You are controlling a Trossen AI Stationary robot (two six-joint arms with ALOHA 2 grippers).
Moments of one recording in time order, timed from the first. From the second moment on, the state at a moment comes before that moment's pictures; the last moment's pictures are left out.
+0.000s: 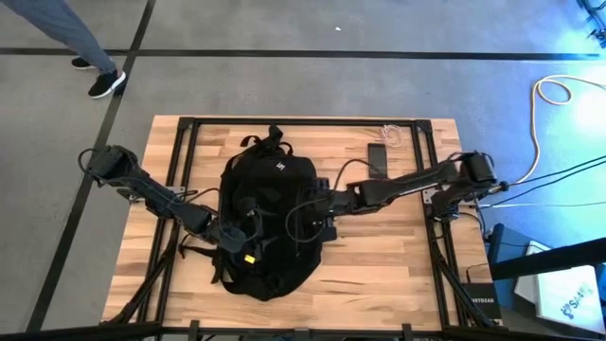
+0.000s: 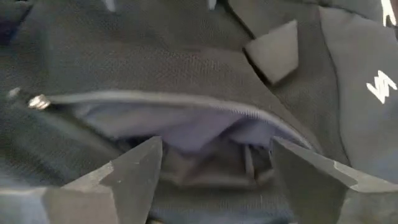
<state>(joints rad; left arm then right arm) -0.48 1.43 0.62 0.19 -0.69 -0.18 0.14 1.66 1.13 -0.31 0.17 -0.11</state>
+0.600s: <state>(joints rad) -0.49 1.43 0.56 0.28 -0.66 -0.19 0.14 1.91 1.12 -0.14 0.07 -0.02</state>
